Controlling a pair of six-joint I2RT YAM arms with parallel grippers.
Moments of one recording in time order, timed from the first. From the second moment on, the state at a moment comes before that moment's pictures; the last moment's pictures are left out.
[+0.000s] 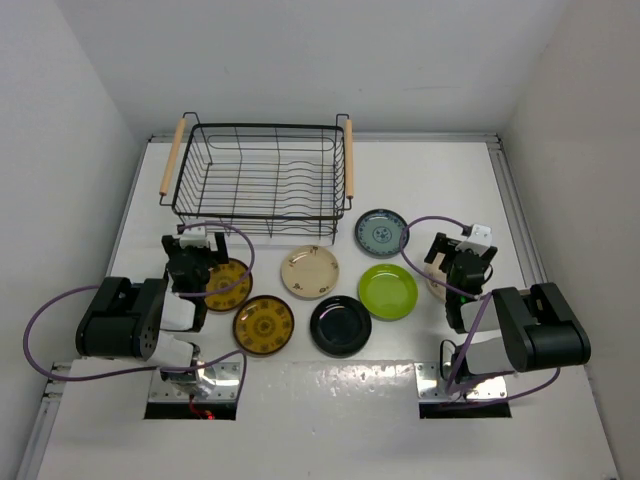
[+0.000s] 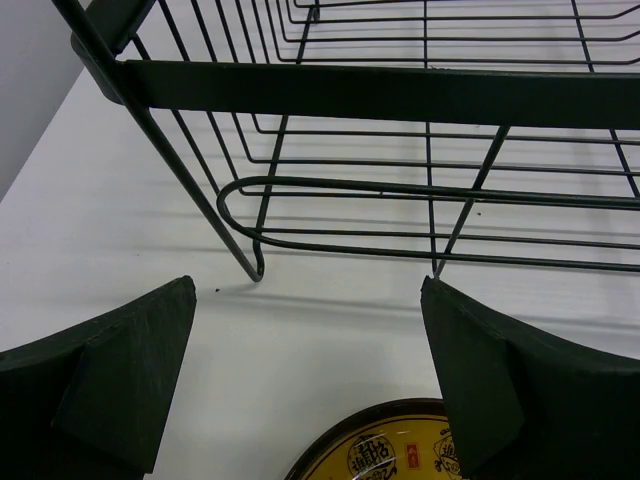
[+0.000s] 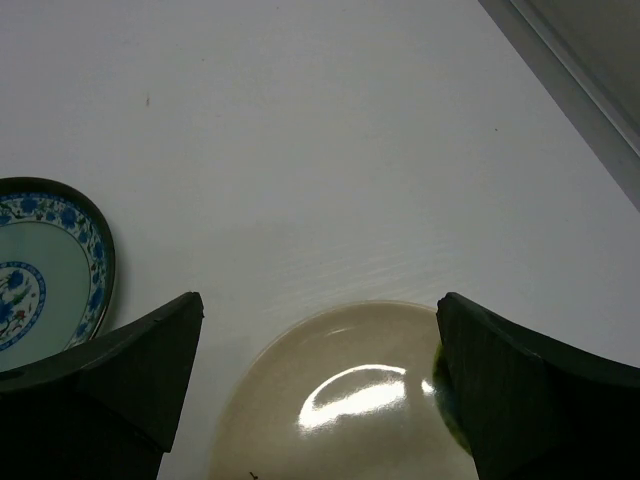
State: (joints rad) left arm -0.03 1.44 0.10 1.24 -0.15 0.07; right arm 0.08 1.41 0.05 1.10 0.36 0.15
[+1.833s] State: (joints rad) left arm -0.03 0.84 0.72 -0.48 0.09 0.39; right arm -0.63 1.54 0.67 -0.49 -0.26 0.41
